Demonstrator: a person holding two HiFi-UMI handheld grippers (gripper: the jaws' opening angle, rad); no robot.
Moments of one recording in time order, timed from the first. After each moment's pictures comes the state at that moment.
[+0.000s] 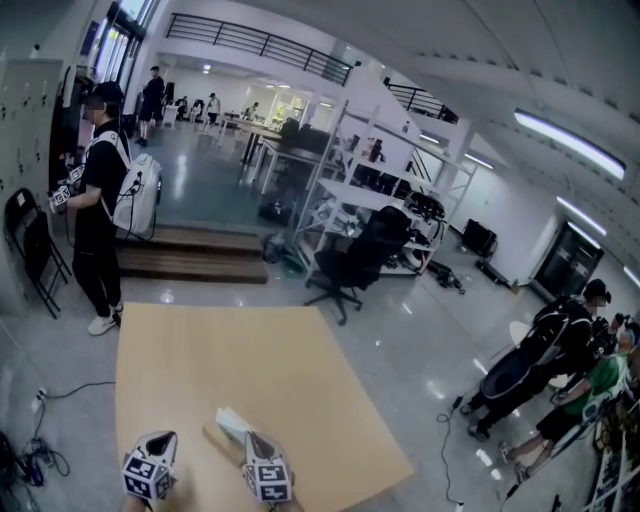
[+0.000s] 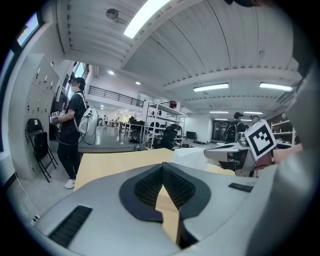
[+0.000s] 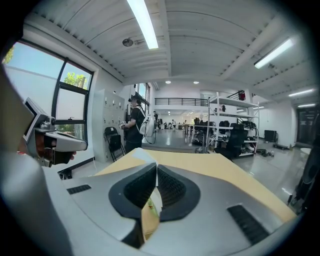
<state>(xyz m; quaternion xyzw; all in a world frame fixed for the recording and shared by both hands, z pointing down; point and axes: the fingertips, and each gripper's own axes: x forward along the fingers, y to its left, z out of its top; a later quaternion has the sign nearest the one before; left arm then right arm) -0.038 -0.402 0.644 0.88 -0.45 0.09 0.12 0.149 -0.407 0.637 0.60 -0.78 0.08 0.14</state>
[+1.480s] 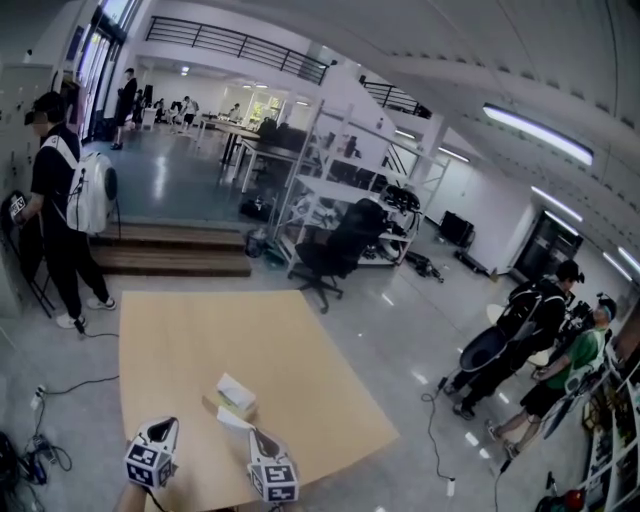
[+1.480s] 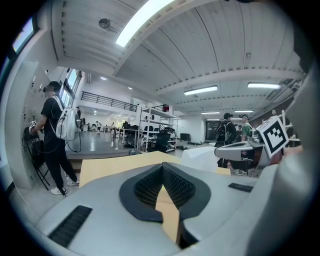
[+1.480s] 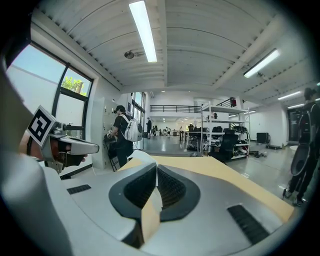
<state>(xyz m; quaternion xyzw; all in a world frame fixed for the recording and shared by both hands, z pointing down) -0.043 -0.314 0.600 0.90 -0.43 0.08 0.08 0.139 -0.273 0.591 0.63 -0.77 0.06 0.10</state>
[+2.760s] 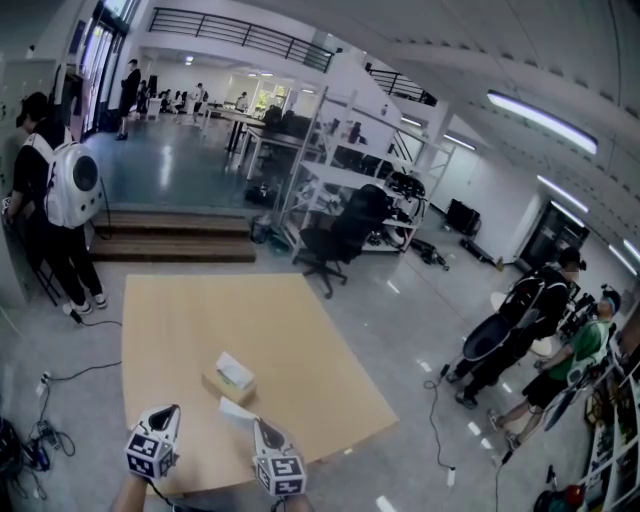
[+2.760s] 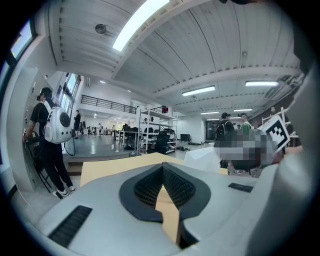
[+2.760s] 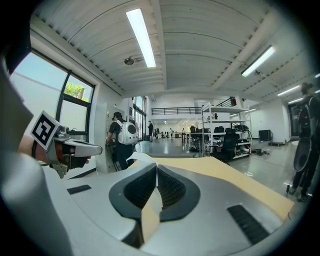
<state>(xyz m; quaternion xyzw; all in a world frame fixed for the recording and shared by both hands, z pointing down) -0.034 -0.279 0.587 0.90 -0.43 0.07 0.06 0.149 -0.232 0.583 0.62 -0.78 0.06 0.08</state>
